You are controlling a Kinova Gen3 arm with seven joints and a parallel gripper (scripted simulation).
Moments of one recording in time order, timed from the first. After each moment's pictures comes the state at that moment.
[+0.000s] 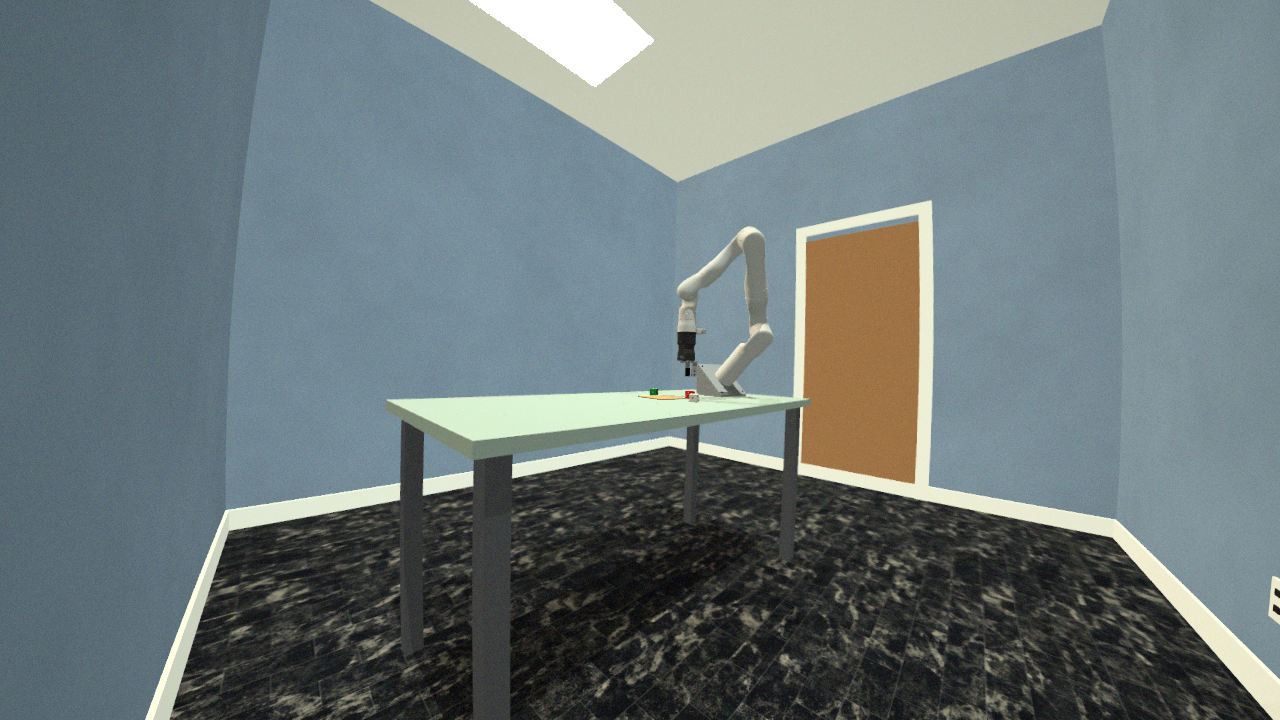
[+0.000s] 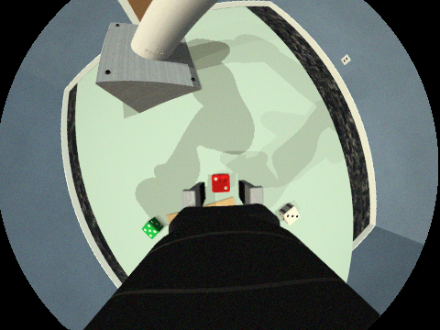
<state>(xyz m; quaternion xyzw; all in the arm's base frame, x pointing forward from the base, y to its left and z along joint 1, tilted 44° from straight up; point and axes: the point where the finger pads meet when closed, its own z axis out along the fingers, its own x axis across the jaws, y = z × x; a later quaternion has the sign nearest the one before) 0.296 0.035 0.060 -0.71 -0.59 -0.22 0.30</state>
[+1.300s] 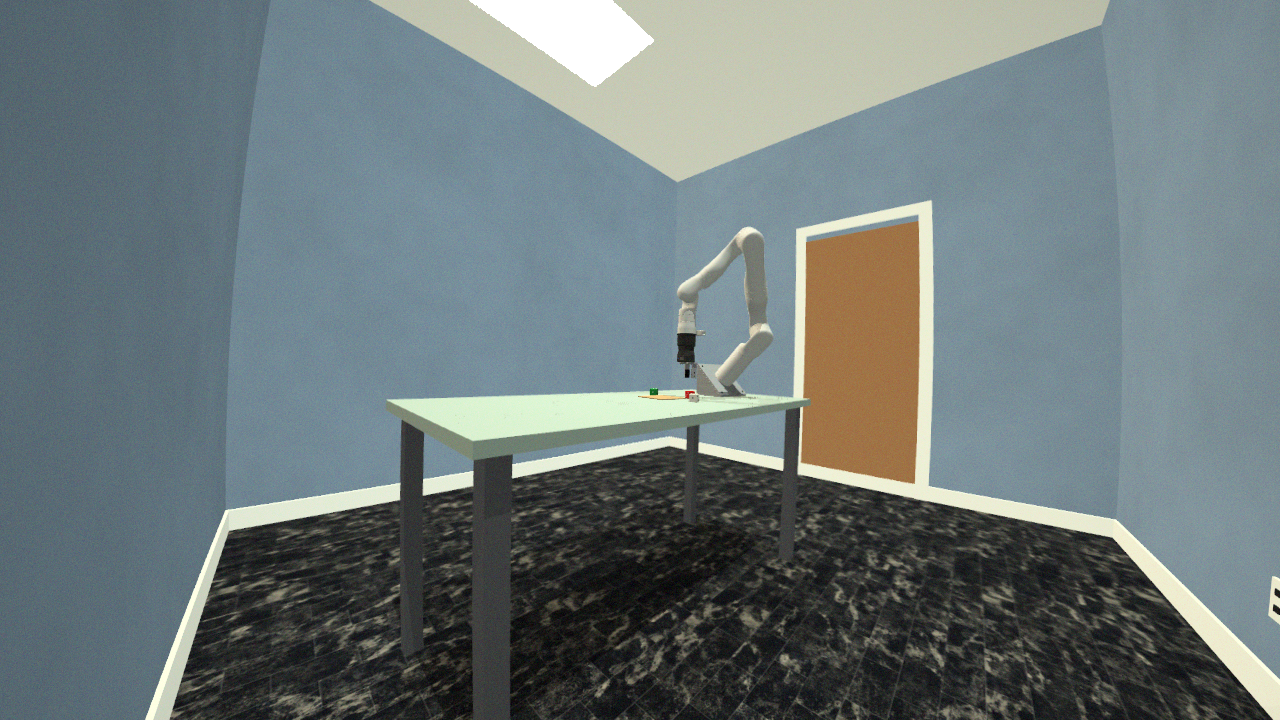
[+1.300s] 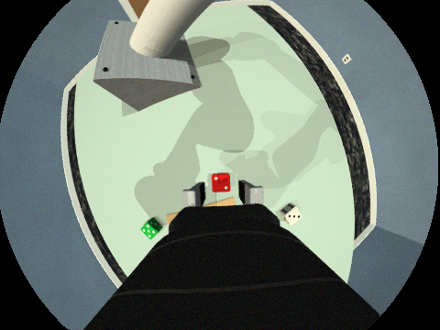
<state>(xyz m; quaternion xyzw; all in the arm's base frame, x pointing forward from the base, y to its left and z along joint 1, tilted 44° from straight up) 0.297 0.039 0.055 -0.71 -0.59 -0.22 0.30</state>
